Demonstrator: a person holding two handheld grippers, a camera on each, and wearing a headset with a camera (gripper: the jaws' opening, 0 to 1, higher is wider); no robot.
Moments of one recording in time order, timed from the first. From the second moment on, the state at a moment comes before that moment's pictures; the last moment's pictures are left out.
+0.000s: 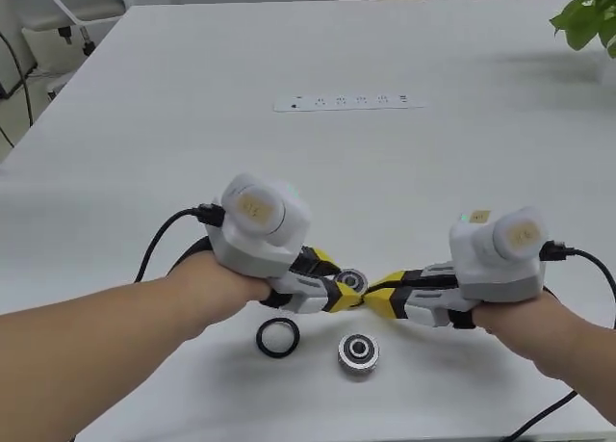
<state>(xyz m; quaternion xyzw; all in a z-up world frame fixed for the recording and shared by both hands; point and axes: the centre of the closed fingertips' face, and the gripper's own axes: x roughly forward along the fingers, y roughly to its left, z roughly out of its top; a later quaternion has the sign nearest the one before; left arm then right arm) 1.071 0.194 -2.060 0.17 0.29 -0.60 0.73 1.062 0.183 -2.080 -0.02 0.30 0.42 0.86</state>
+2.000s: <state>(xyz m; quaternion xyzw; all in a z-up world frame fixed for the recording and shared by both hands) 1.073 0.190 -2.062 0.23 0.26 -0.57 0.74 1.069 0.176 -2.065 0.15 0.30 0.36 0.87</state>
